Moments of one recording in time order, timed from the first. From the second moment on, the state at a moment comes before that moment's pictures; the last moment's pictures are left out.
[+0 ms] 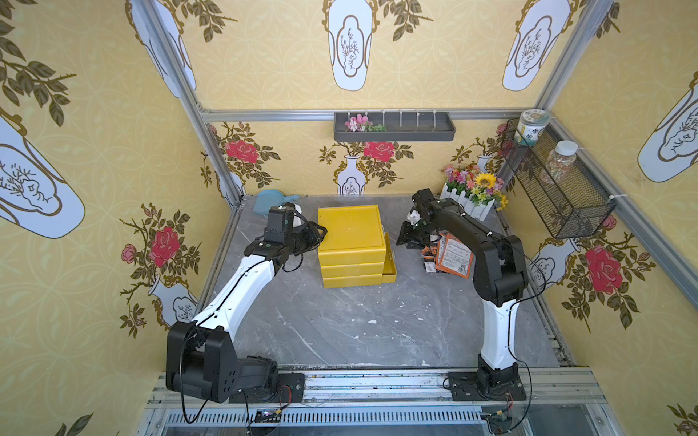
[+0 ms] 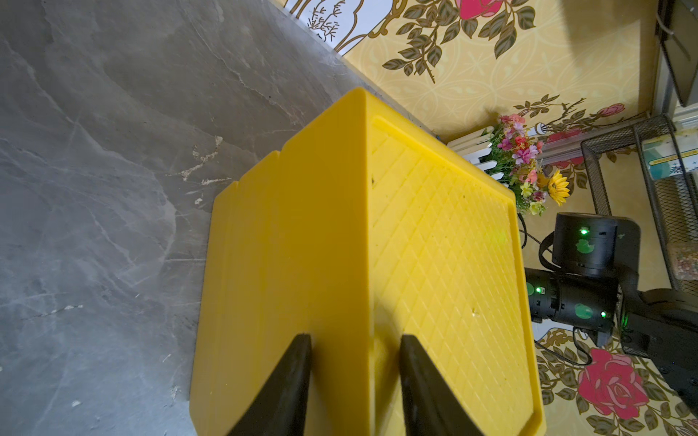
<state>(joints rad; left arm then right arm) -0.23 1.36 1.07 -0.39 0.35 -0.72 0.27 2.10 1.76 -0.95 -0.35 0.44</state>
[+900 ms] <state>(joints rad) -0.23 1.38 1.09 -0.40 0.36 -0.71 0.33 2.18 1.66 -0.78 -0.56 0.58</state>
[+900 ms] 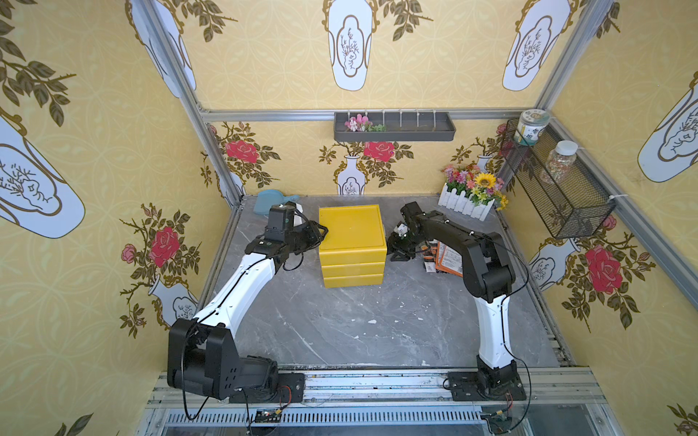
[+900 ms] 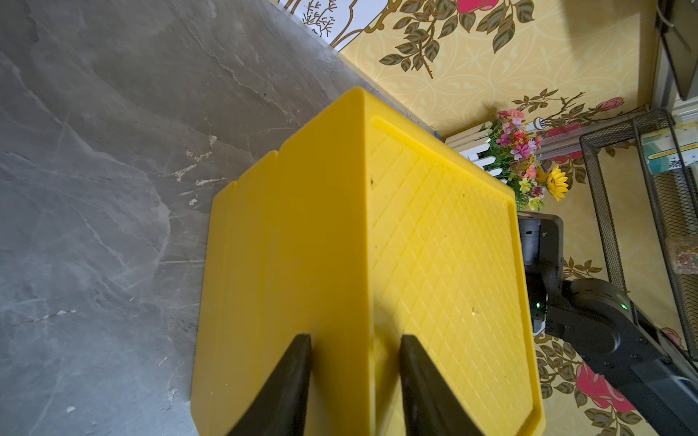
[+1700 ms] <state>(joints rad) -0.19 1.14 1.30 -0.56 0.09 -0.57 0.17 1.64 1.63 -0.82 -0.11 0.27</state>
